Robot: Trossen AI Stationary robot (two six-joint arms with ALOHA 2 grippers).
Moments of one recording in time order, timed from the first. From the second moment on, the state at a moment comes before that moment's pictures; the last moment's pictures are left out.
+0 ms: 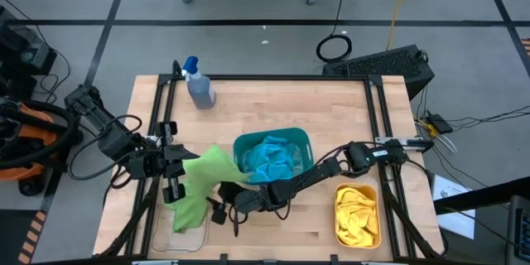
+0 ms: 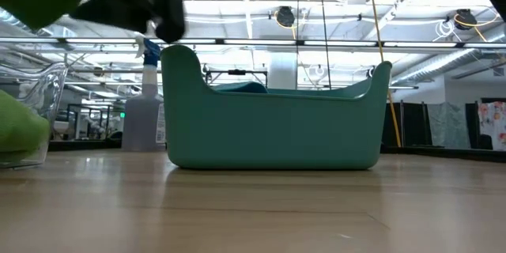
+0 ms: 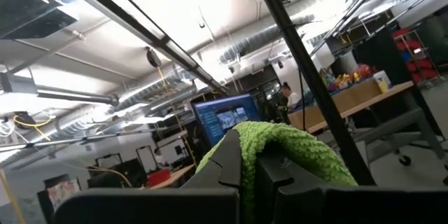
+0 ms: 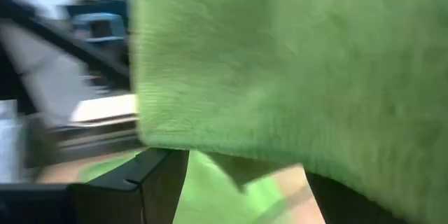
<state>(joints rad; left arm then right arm) -0.72 1.00 0.82 0.77 -0.55 0.79 0.36 2.44 1.89 0.39 0.62 0.20</state>
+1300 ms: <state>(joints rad) -0.81 0.85 0.81 0.55 -0.64 0.76 0.34 2.44 1.89 0.71 0.06 0.20</state>
